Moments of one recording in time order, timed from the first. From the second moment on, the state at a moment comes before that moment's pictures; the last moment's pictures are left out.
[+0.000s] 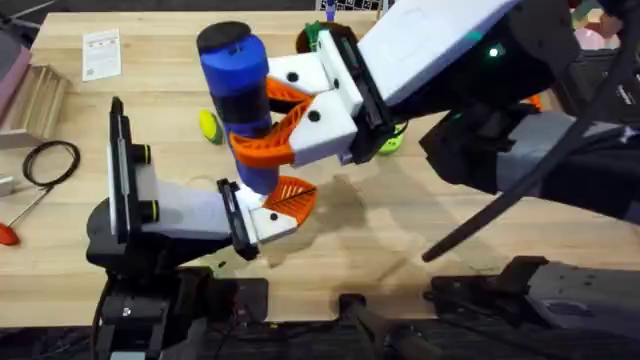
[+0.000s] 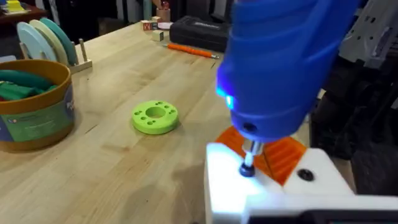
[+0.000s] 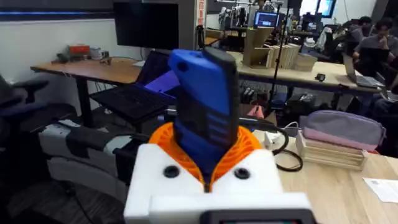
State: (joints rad) left arm -0.01 0.01 0.01 -0.13 1.19 0.01; right arm 0.72 1.41 0.78 1.04 -1.11 0.28
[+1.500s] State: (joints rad) left arm -0.01 0.01 0.01 -0.13 1.19 0.01; right arm 0.72 1.41 0.98 0.88 -1.17 0.24
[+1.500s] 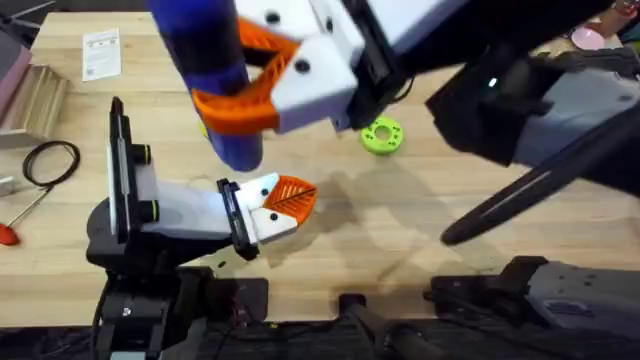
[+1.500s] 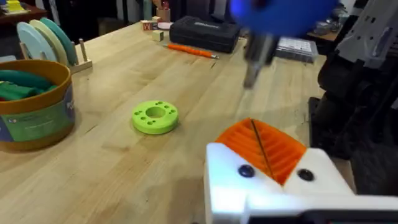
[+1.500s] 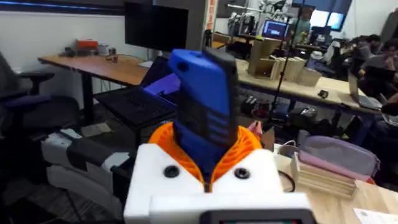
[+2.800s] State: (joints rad) left arm -0.01 0.01 0.01 -0.13 1.19 0.01; right arm 0.06 1.58 1.30 -0.88 -0.02 -0.94
